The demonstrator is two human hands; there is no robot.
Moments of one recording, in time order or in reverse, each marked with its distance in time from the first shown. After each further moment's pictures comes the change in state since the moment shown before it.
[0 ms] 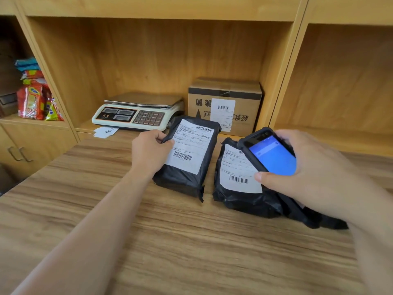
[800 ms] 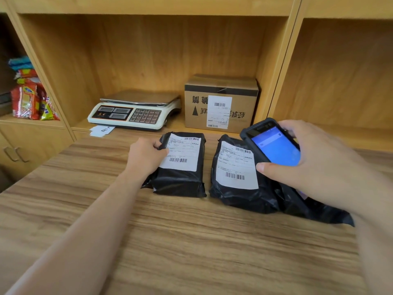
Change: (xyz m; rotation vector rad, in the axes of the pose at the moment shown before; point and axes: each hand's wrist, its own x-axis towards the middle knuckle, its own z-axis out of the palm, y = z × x) left_hand 0.001 -0.015 0.004 0.125 -0.185 -0.102; right_hand 0.000 0.008 -0.009 0.021 0.035 -0.022
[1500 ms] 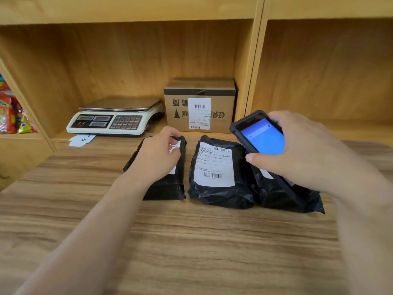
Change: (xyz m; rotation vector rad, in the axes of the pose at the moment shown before) left_hand -0.047 0.073 0.014 0.103 -0.163 0.376; right_hand 0.003 0.026 -0.019 -0.079 0.061 0.026
